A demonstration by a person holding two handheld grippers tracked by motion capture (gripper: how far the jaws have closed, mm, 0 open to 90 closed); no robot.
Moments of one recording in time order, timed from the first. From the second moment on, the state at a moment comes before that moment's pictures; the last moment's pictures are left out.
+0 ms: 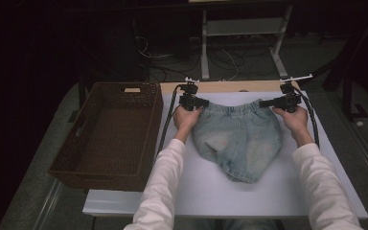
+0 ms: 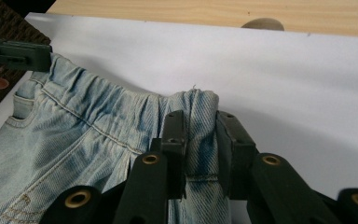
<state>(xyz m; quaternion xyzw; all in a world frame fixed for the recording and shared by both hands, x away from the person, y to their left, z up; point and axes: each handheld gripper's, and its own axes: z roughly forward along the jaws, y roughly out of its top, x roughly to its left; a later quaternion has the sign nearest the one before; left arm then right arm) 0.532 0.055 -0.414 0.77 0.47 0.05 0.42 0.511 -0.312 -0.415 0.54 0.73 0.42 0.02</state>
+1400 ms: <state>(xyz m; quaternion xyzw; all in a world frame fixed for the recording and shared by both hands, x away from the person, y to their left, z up) 0.488 0.064 -0.384 0.76 0.45 0.05 0.47 0.485 -0.292 -0.370 0.52 0.72 0.47 0.04</state>
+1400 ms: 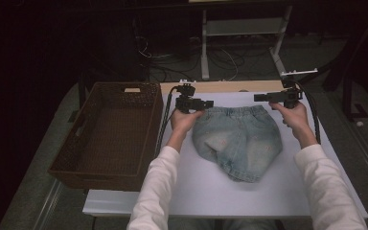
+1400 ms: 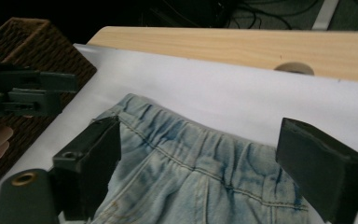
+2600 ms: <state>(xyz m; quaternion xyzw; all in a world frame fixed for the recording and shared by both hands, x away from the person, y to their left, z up) 0.419 0.085 -0.377 0.76 0.40 0.03 0.51 0.397 -0.234 -0.351 0.41 0.78 0.48 0.04</state>
